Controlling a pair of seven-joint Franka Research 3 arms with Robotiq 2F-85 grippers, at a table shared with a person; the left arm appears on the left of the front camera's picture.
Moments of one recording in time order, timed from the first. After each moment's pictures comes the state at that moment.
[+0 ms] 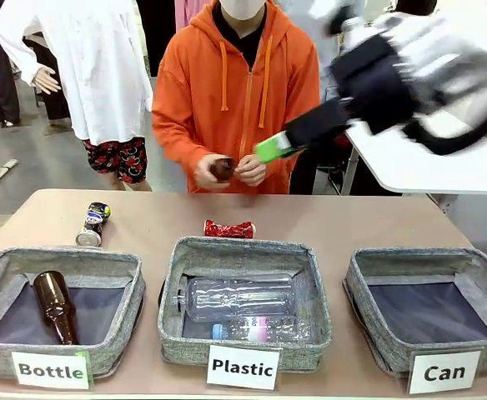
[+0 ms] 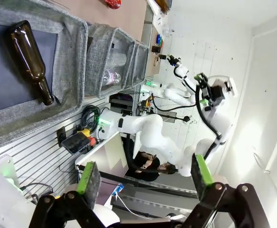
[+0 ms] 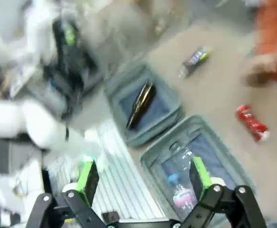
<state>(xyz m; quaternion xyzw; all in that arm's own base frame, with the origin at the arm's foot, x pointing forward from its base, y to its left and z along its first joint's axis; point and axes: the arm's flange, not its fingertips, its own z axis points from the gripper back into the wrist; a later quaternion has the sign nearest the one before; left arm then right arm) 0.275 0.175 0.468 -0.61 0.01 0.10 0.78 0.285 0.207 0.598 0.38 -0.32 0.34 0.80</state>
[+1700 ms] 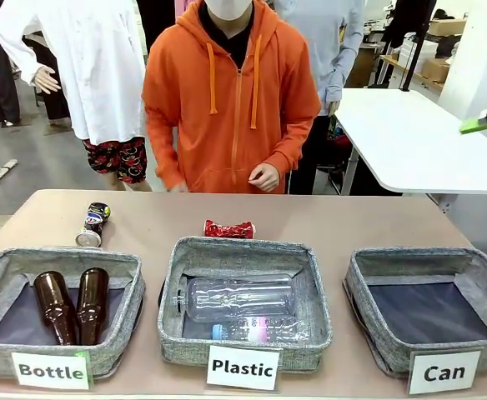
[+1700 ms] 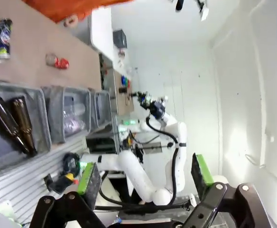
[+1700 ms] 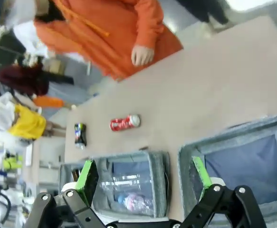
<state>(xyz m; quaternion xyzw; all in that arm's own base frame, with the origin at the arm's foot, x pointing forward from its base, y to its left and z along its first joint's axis) 0.265 0.245 0.580 -0.66 -0.14 0.08 0.73 0.301 -0.016 0.558 0.33 -0.32 -0.14 0.88</state>
